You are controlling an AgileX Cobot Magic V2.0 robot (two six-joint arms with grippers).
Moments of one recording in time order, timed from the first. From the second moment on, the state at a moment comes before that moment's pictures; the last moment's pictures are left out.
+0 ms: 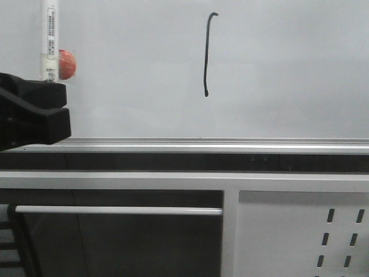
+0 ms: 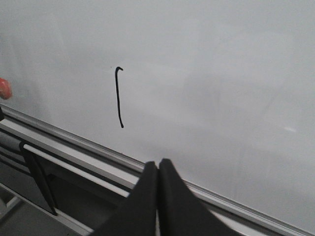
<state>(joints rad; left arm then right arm) -1.01 1.44 -0.24 -0.69 -1.13 0.23 1.43 0.69 -0.52 1.85 -1.07 -1.68</state>
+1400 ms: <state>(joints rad) -0.84 1.48 -0.32 -0.68 -1.14 0.13 1.43 0.69 -0.52 1.85 -1.07 -1.68</state>
